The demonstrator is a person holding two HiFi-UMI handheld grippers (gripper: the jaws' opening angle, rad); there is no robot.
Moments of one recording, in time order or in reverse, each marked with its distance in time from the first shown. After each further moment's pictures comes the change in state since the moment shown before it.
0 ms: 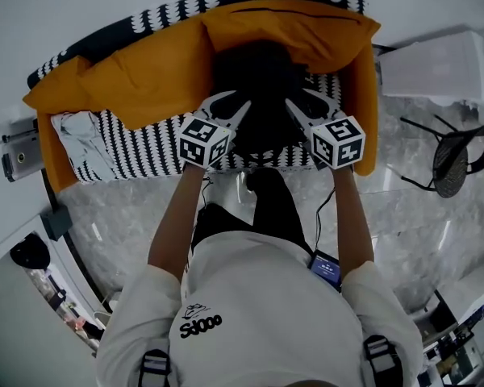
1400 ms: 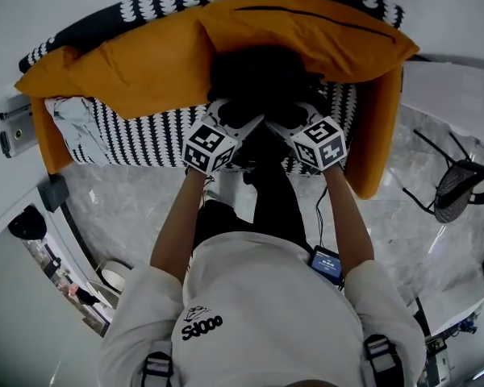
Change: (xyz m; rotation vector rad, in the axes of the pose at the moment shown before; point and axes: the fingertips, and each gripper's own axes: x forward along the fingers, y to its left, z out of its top) left arm 0.109 0.053 -0.048 -0.056 0.079 -0.035; right arm 0.133 -0.041 -0.084 0.014 0.255 0.312
